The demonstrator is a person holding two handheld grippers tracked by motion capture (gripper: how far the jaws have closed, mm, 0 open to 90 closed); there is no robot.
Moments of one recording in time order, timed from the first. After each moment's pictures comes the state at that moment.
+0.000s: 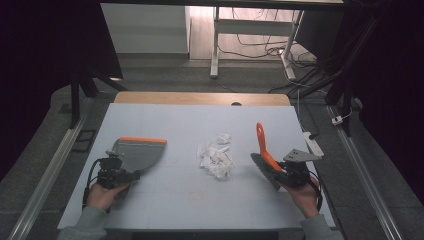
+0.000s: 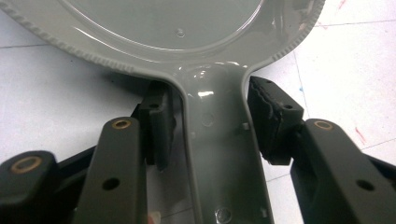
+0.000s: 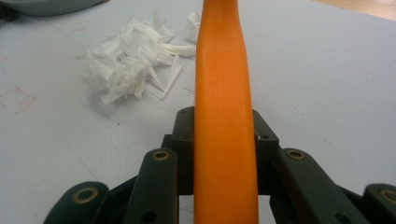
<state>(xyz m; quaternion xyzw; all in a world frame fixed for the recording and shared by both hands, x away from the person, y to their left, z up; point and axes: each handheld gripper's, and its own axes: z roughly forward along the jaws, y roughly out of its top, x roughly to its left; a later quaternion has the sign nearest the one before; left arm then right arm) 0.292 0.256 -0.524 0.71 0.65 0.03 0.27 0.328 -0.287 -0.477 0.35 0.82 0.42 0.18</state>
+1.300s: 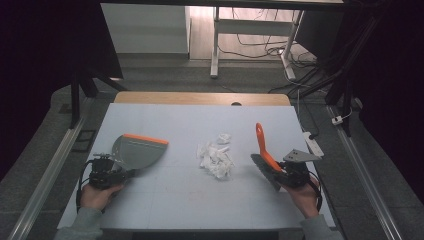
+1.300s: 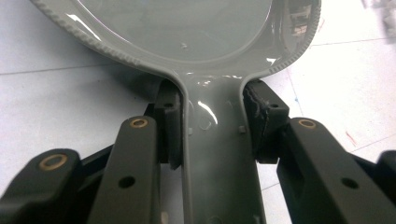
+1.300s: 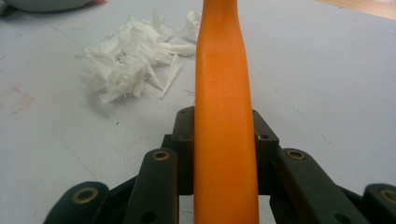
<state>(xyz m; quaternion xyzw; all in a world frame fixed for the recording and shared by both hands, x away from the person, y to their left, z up) 0.283 0.277 -0.525 0.70 0.63 0.04 0.34 0.327 -0.286 -0.478 0.35 0.82 0.42 0.18</state>
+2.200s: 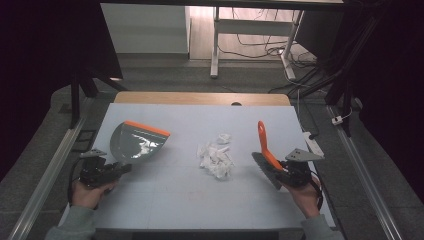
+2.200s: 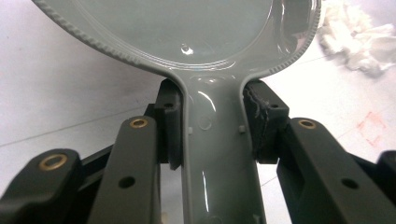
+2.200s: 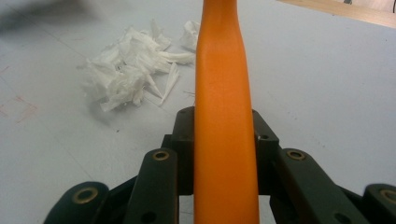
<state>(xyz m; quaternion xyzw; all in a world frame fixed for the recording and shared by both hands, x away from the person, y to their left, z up) 0.274 0.292 -0.503 0.72 0.55 0.08 0.41 0.327 -0.289 -0.473 0.36 0.81 0.43 0.18</state>
